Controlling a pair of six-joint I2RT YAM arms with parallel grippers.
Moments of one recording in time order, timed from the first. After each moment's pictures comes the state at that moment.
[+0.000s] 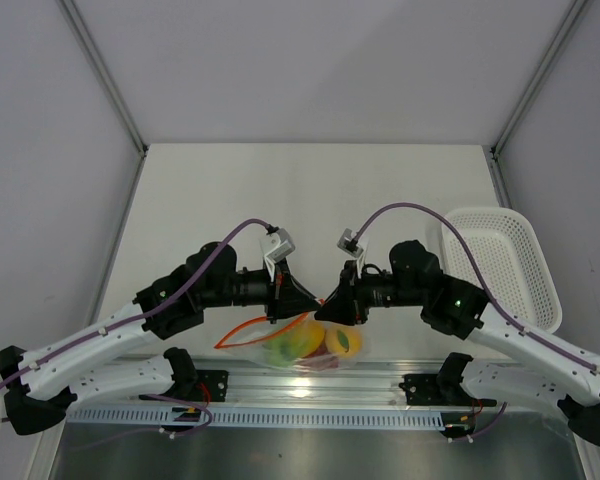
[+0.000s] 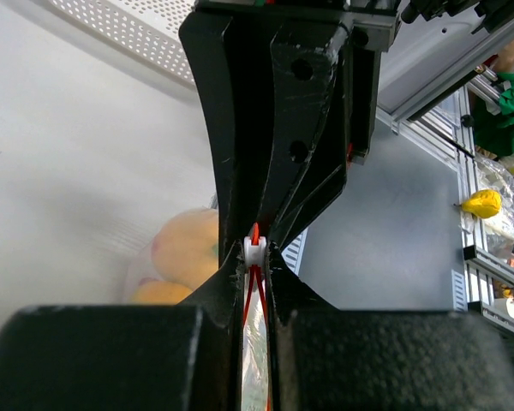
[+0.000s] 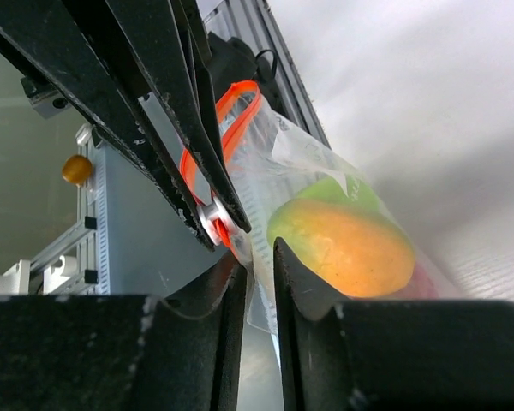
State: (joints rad) left arm -1.03 0.86 0.90 -0.27 0.37 -0.40; right arm 0.97 0.90 0.86 -0.27 -0.50 0.46
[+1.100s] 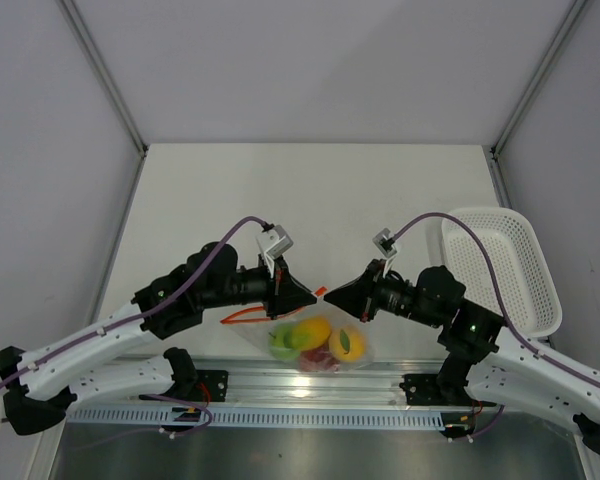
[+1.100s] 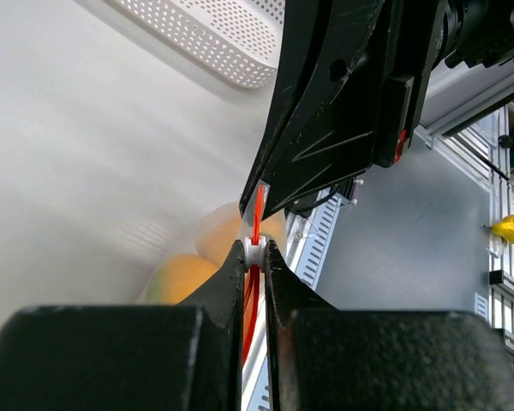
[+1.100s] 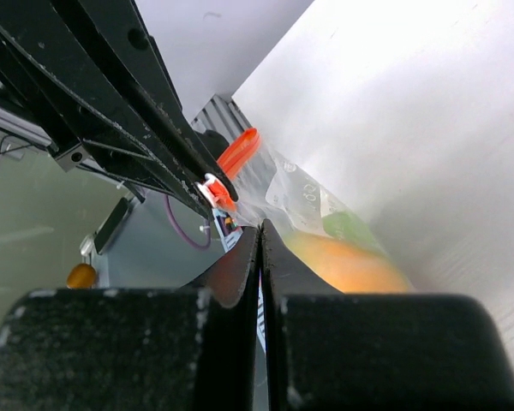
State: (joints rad) left arm -1.03 0.86 0.91 -0.33 0.27 -0.41; right arm 1.01 0.70 0.65 -0.03 -0.18 0.67
